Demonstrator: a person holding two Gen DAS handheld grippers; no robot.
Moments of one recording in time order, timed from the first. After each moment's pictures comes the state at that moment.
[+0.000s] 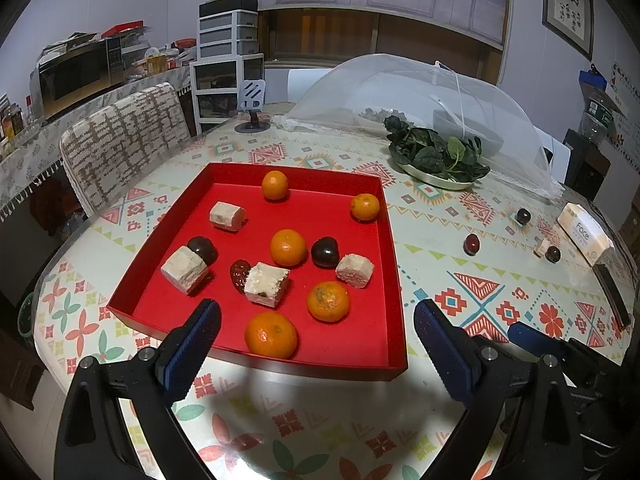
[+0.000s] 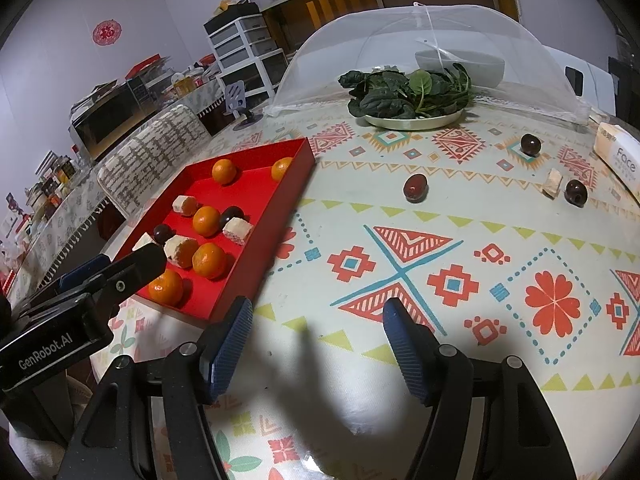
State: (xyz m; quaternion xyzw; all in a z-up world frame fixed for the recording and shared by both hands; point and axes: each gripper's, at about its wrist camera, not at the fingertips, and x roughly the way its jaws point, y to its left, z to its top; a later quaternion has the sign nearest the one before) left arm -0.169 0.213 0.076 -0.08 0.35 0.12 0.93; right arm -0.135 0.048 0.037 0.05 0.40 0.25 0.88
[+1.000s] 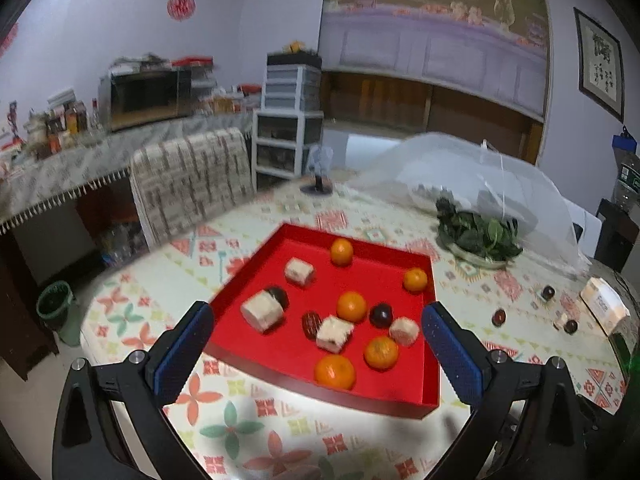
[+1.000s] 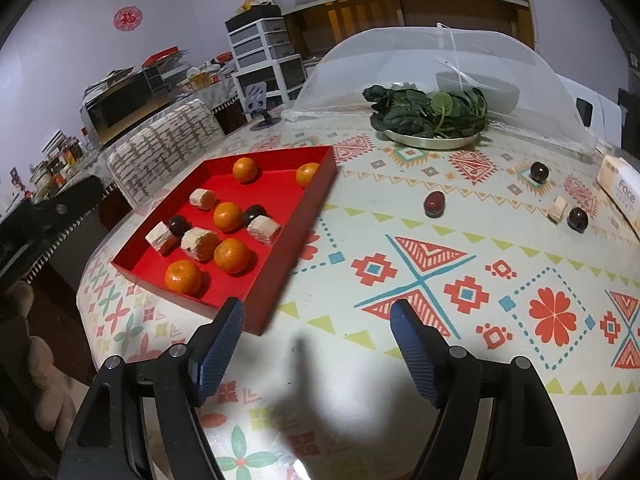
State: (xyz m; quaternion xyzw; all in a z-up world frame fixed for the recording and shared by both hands) left arm -0.215 0.238 0.109 -0.11 0.25 0.21 0.94; right arm -0.153 0.067 0.048 0.01 0.38 0.26 0.89
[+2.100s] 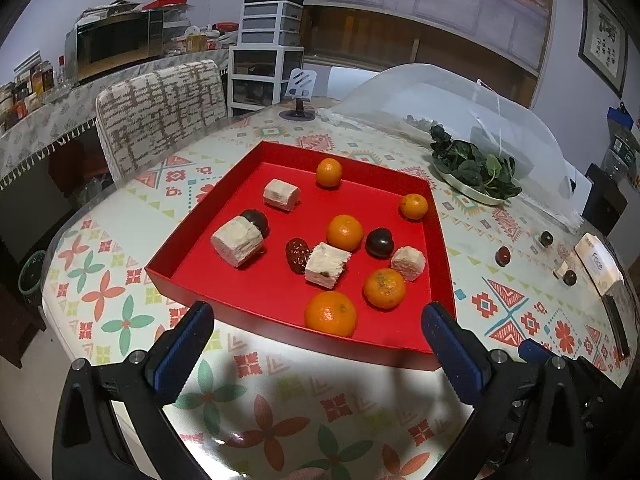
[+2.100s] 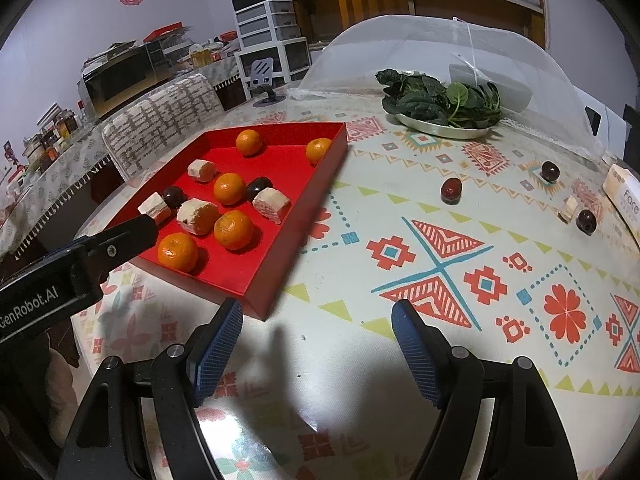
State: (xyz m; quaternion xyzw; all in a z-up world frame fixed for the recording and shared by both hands) left arm -0.193 0.253 0.064 -0.14 0.35 0.16 0.91; right arm -0.152 0.089 0.034 -0.03 0.40 0.25 0.88
